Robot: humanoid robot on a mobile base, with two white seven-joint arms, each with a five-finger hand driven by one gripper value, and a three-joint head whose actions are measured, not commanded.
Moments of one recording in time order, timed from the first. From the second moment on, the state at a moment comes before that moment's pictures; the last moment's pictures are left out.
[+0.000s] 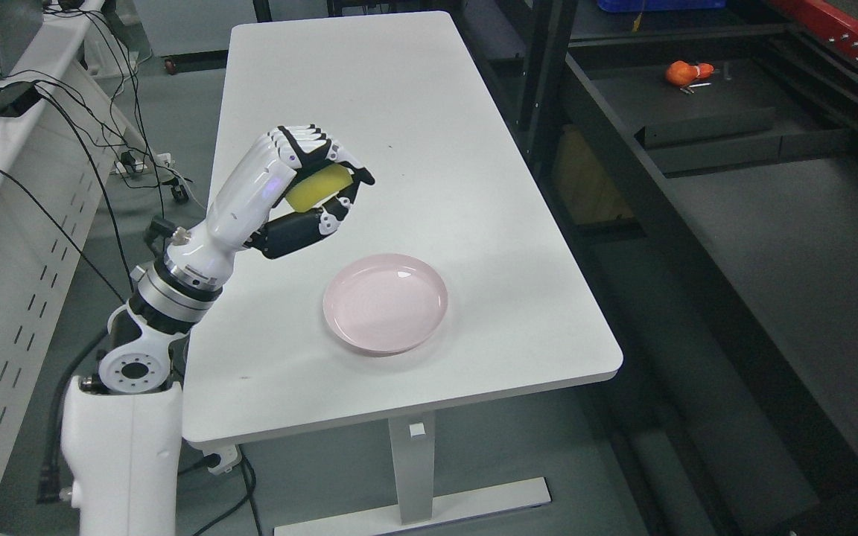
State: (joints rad) left arm -0.57 0.02 0.16 -1.54 -0.36 -0.78 -0.49; right arm -0.08 0.00 -0.21 0.00 -0.12 0.00 -0.07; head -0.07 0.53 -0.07
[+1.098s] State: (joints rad) left arm -0.65 0.00 0.14 -1.57 -0.32 -0.78 -0.48; right arm -0.08 0.00 -0.21 0.00 -0.12 0.00 -0.07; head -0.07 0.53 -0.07
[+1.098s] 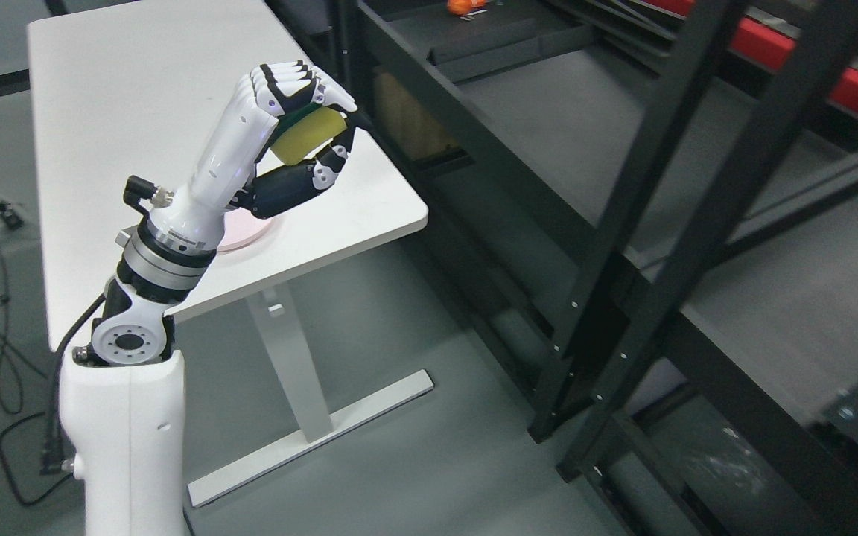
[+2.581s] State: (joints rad) left arm -1.36 0.00 -0.55 -1.41 -0.36 -0.70 -0.32; right arm -0.08 0.00 -0.21 0.00 -0.12 0.00 -0.07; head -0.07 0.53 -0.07
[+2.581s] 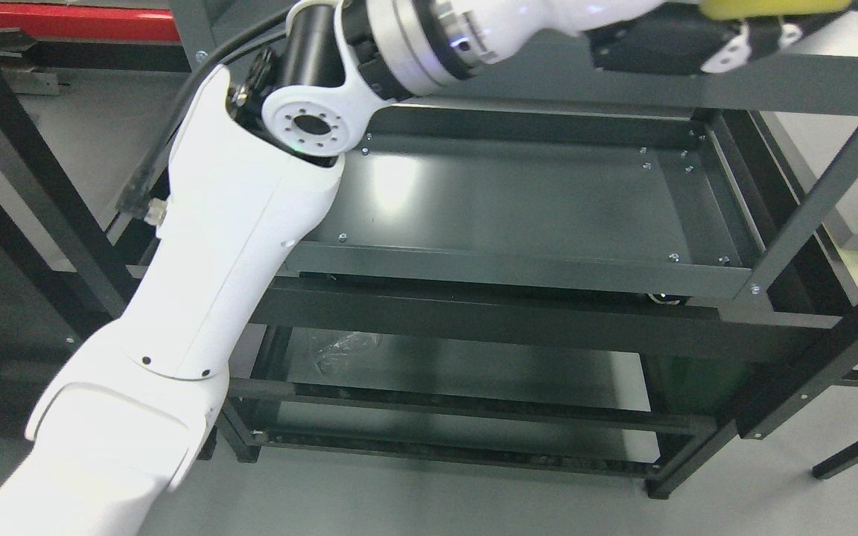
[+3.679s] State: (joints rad) left arm -1.51 0.00 -0.91 -1.20 -0.72 -0.65 -0.25; right arm -0.08 0.00 -0.21 0.00 -0.12 0.00 -0.07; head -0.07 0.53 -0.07
